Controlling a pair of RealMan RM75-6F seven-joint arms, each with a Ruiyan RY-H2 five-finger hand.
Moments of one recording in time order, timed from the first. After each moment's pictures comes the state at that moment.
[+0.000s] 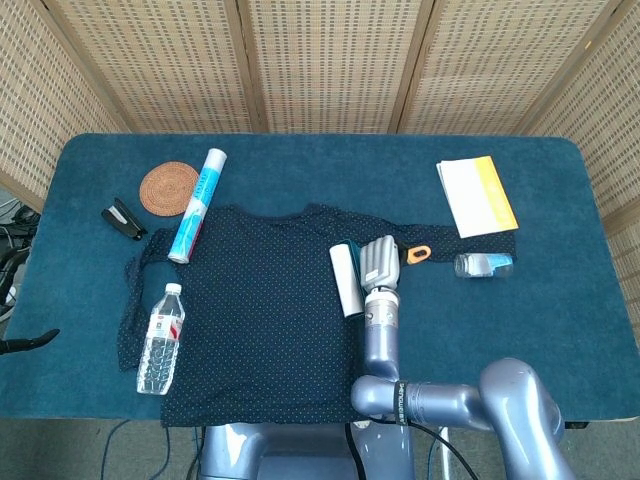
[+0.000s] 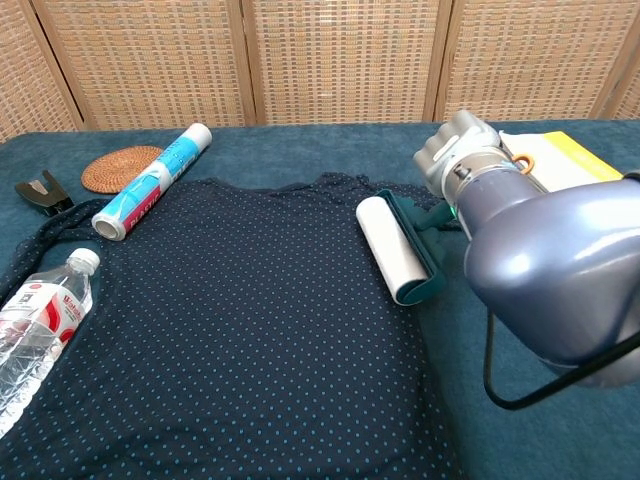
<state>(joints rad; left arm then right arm) -0.17 -0.83 -0.09 -1.87 1.28 1.28 -0.03 1.13 -1.91 0.28 -1.29 -0.31 1.43 -1.66</state>
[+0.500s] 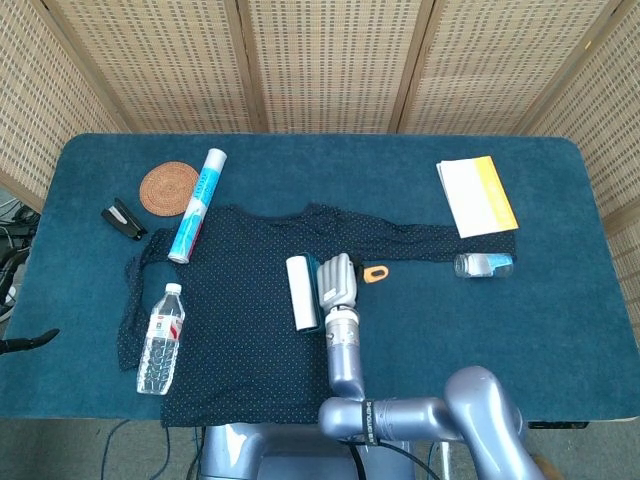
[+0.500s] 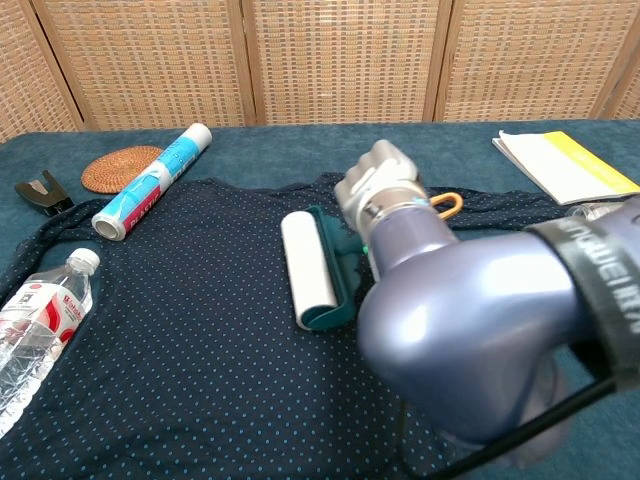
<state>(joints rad) -0.17 -0.83 -0.09 -1.86 1.28 1.27 -0.06 1.22 -2.08 0.35 -1.27 -0.33 1.44 -1.71</state>
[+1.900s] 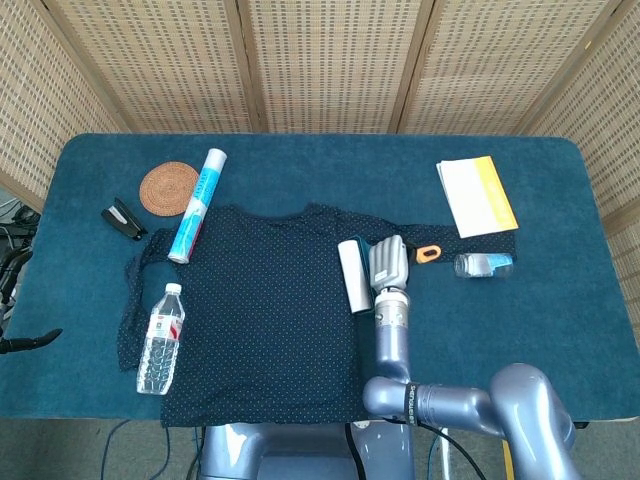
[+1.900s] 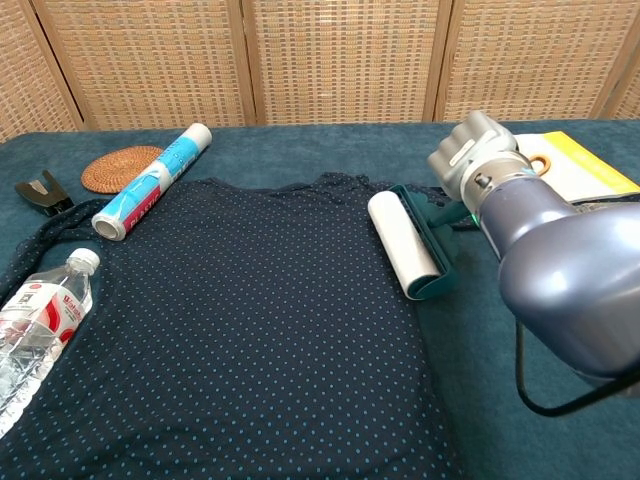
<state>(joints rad) -0.18 -0.83 -0.09 -1.87 1.27 1.27 -0.03 1.06 -1.90 0.26 -1.27 -0.41 1.40 -1.68</state>
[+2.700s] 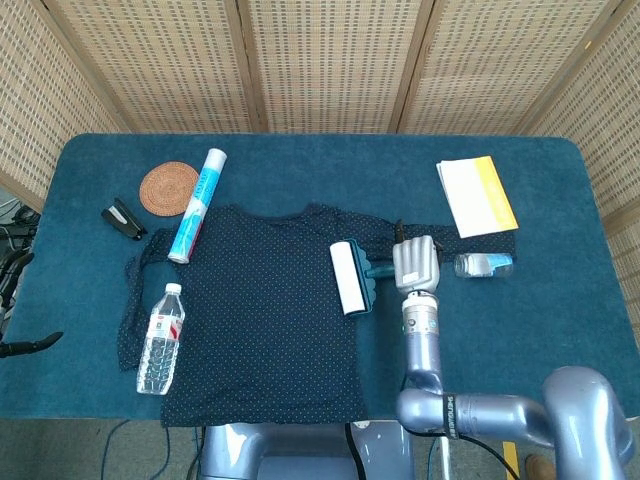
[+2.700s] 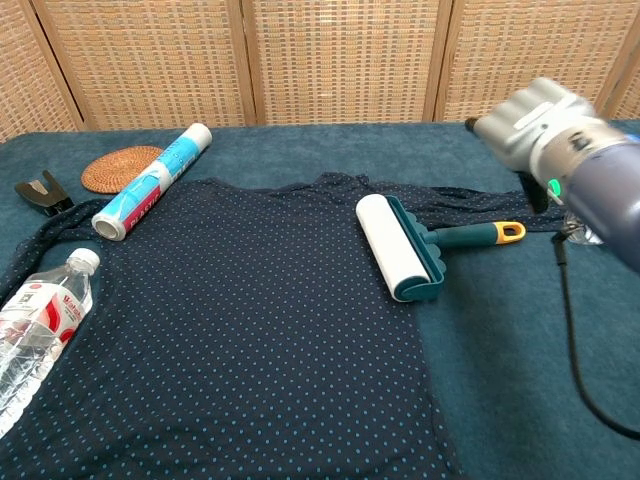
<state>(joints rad) -0.16 -0.83 -0.07 -1.88 1.33 1.31 -0.05 0.93 -1.69 0.24 -1.56 -0.54 1.48 -1.47</state>
